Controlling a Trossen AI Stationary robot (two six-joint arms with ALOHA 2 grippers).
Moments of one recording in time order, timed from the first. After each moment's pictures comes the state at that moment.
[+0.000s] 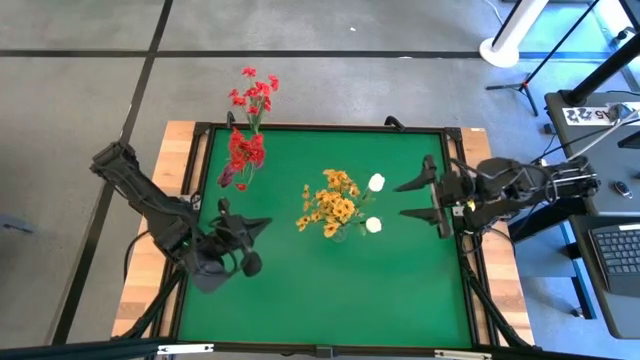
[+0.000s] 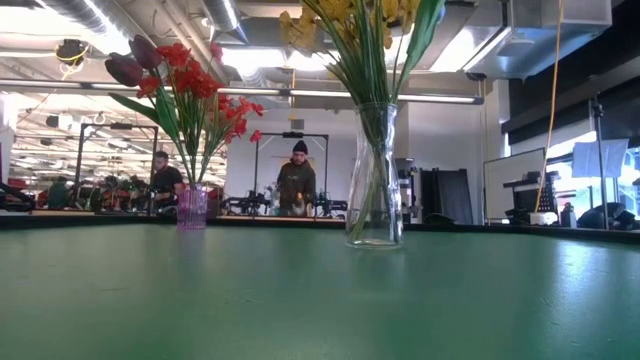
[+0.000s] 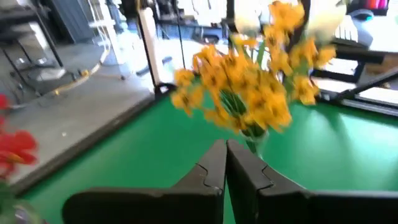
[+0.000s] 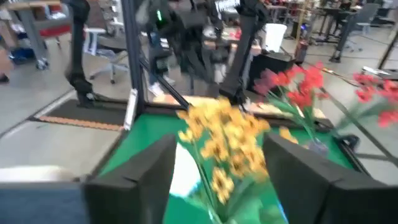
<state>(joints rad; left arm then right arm) -0.73 1.29 1.10 -0.66 -1.22 -0.80 0.24 0.80 0.99 -0.30 0.09 -0.02</state>
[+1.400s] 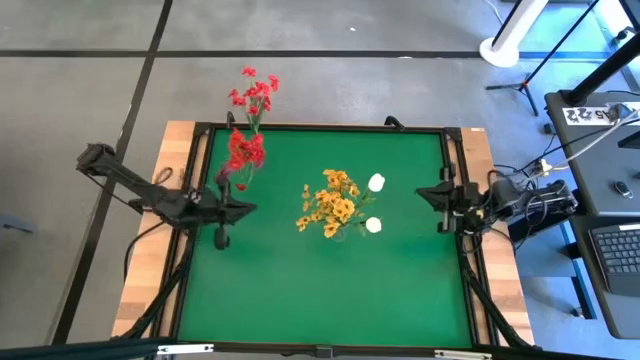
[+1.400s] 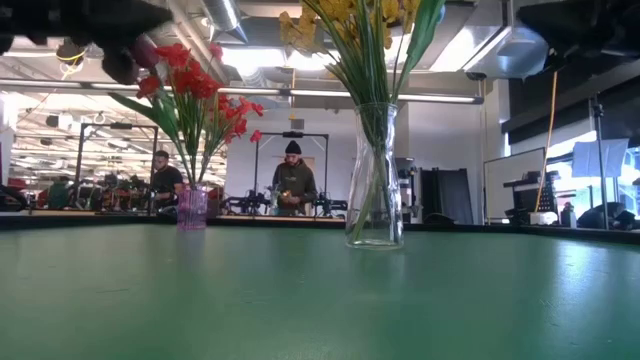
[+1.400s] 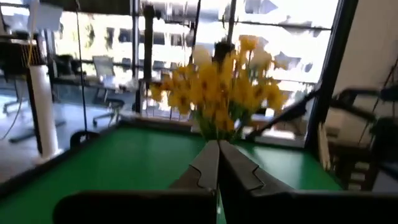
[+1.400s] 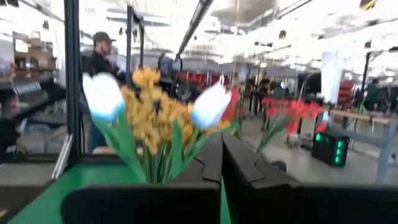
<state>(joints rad) -0.48 0.53 0.19 0.42 -0.64 -0.05 0.24 0.10 0.19 0.18 0.32 -0.15</state>
